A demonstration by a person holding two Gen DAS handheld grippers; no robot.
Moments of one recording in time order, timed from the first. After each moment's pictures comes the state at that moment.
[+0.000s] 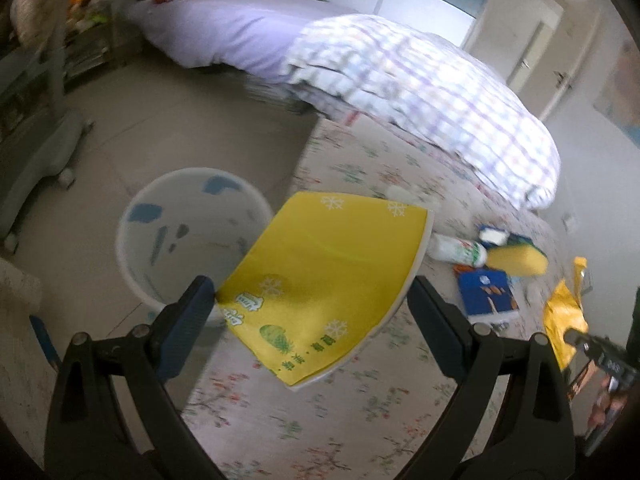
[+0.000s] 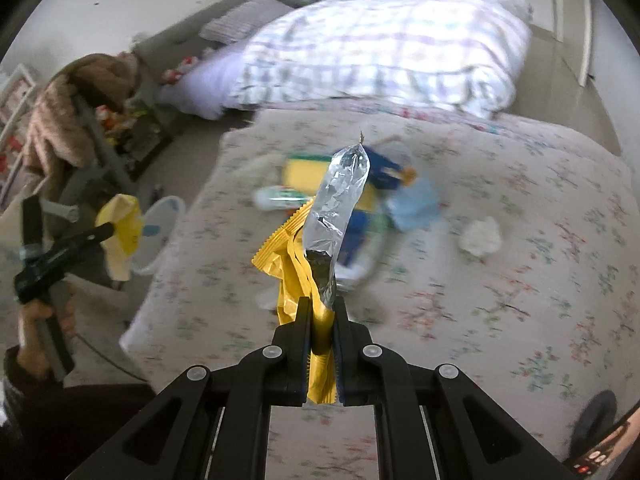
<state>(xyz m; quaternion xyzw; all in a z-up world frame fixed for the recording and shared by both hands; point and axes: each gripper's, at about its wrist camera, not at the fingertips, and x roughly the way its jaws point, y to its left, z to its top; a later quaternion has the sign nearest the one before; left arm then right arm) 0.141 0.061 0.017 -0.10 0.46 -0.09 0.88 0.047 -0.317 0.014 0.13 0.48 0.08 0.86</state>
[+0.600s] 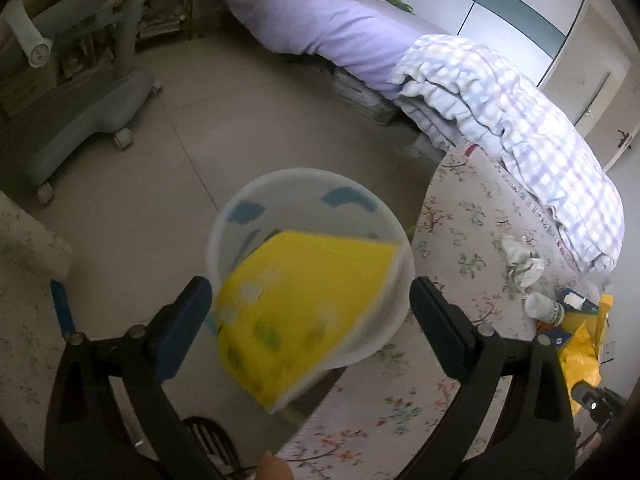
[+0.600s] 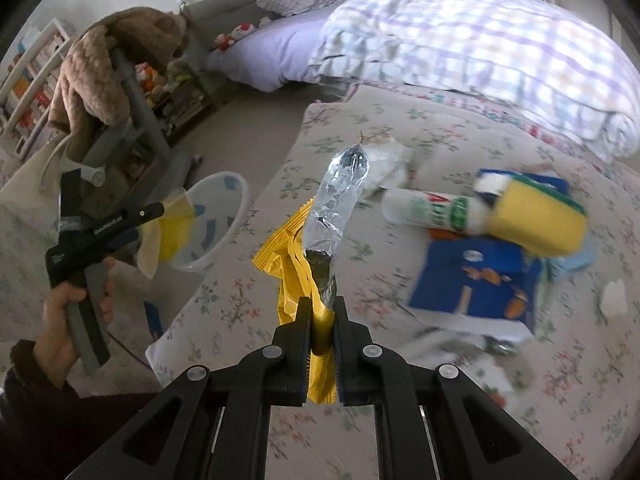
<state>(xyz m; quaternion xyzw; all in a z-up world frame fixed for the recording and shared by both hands) 0.180 0.143 -0.030 -0.14 0.46 0.02 0.88 0.118 -0.185 -0.009 0.09 0.49 0.16 0.85</state>
